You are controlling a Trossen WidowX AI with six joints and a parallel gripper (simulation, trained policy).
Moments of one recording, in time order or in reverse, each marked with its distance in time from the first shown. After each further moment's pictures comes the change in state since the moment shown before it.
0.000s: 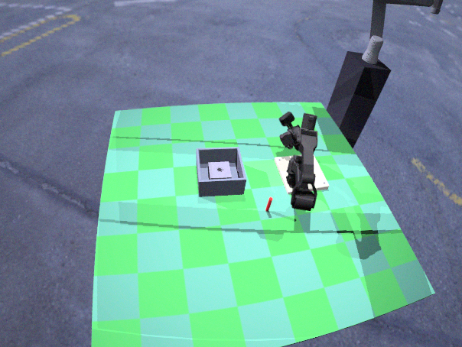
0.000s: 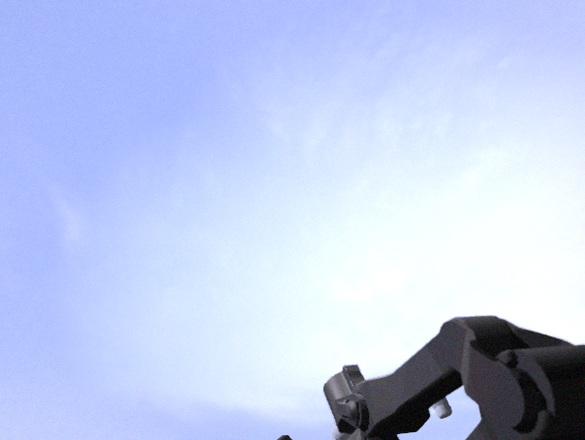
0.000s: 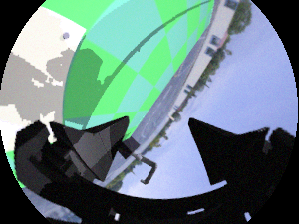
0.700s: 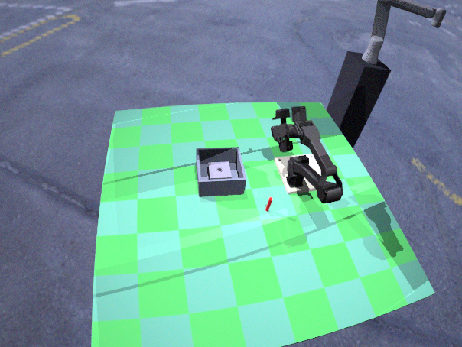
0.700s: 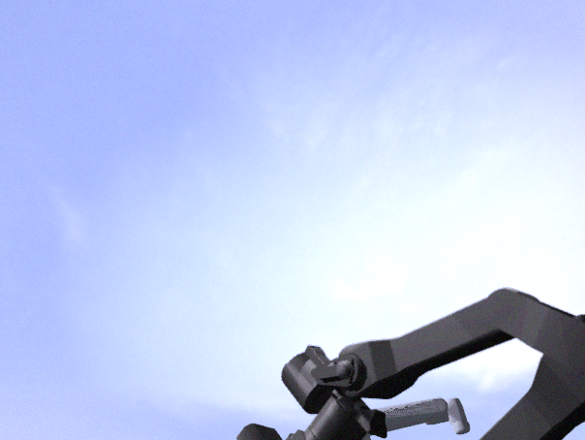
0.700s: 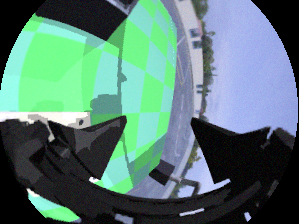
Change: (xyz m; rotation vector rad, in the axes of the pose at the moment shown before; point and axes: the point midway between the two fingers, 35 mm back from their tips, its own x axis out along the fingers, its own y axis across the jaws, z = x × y) arm -0.011 -0.037 0.049 0.504 -0.254 0.119
